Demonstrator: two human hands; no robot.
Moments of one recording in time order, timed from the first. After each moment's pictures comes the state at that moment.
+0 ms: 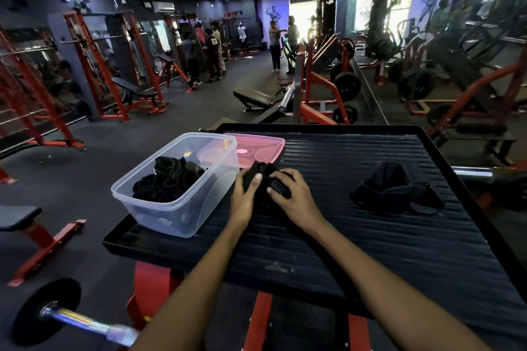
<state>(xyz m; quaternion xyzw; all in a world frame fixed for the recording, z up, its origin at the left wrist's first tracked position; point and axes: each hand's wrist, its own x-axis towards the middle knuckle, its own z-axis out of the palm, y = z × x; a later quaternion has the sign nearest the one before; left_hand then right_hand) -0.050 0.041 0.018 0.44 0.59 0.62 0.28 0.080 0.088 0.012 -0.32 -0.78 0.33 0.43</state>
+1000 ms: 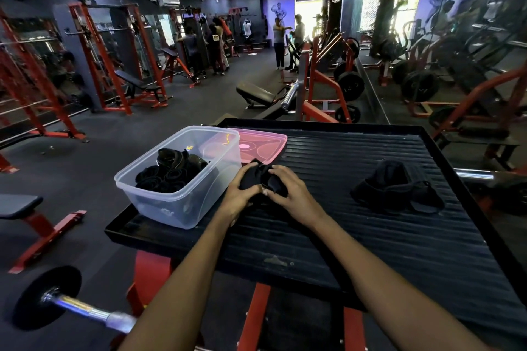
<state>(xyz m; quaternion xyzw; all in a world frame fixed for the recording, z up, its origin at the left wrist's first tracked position) -0.067 0.030 0.026 0.46 0.57 0.56 0.38 0.084 0.087 0.014 -0.27 -0.84 0.30 0.36</state>
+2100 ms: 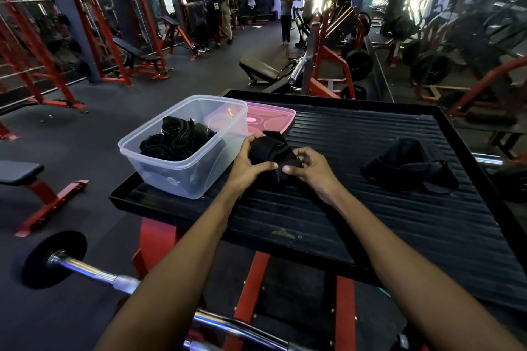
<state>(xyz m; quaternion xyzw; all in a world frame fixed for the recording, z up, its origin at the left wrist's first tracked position) -0.073 0.033 0.015 0.52 0.56 0.57 0.30 0.089 0.095 0.010 -0.34 -0.63 0.59 0.38</state>
